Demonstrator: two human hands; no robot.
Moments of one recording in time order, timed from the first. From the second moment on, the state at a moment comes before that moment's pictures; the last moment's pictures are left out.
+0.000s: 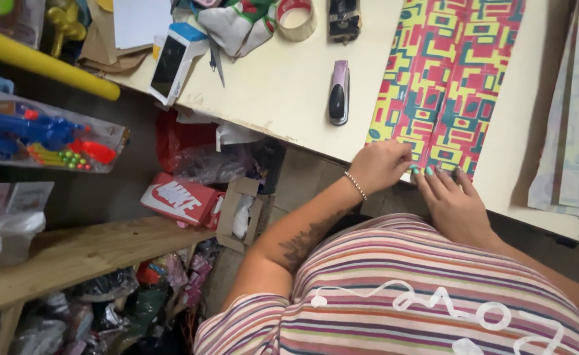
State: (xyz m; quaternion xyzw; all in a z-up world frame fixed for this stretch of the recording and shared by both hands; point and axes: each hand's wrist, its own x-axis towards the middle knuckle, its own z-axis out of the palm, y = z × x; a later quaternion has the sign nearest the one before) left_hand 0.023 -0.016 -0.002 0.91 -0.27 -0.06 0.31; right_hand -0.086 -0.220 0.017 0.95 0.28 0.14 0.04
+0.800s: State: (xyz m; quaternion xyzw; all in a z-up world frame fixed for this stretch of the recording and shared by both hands) left_hand 0.017 0.041 -0.006 0.82 -0.44 0.11 0.34; right_hand -0.098 -0.164 0.020 0.98 0.10 0.05 0.15
